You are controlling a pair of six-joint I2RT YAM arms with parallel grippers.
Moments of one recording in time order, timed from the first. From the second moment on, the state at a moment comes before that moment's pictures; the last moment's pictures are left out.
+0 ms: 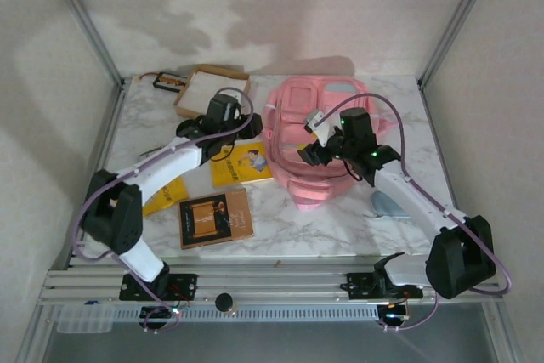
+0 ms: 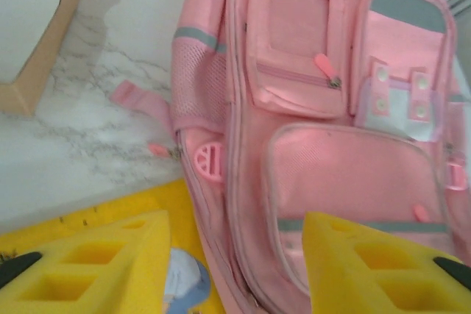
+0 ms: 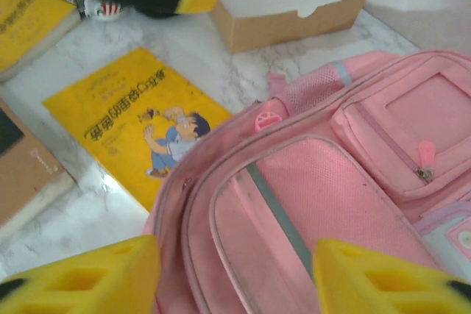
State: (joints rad) left arm -0.47 1.62 1.18 -0.16 0.04 -0.56; right arm 0.45 1.30 0.99 -0.28 -0.36 -0.34
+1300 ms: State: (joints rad) left arm -0.99 0.79 0.40 -0.62 -0.19 -1.16; right arm 0.90 1.76 1.08 -0.13 -0.23 0.55
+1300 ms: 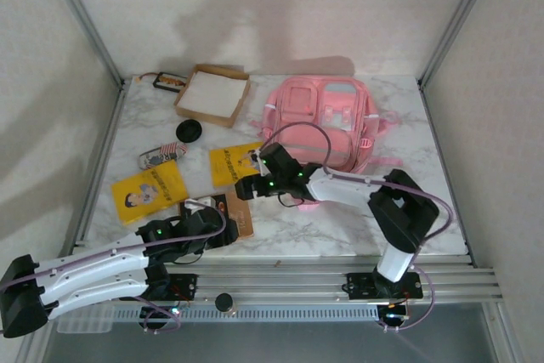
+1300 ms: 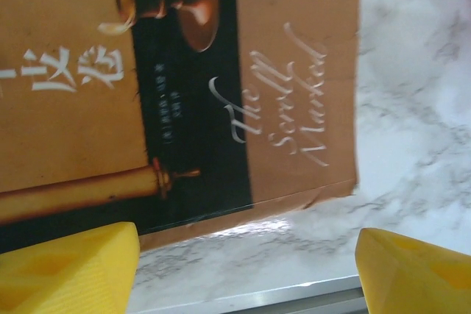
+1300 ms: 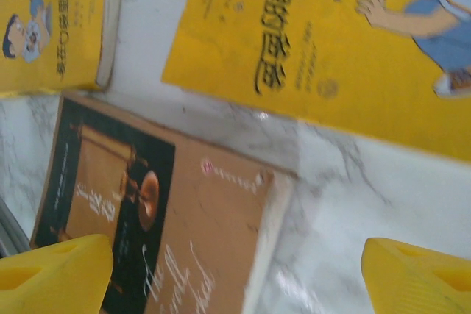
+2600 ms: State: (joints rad) left arm -1.05 0.72 0.34 -0.64 -0.11 -1.20; right arm 0.93 2.10 1.40 -0.13 -0.21 0.42
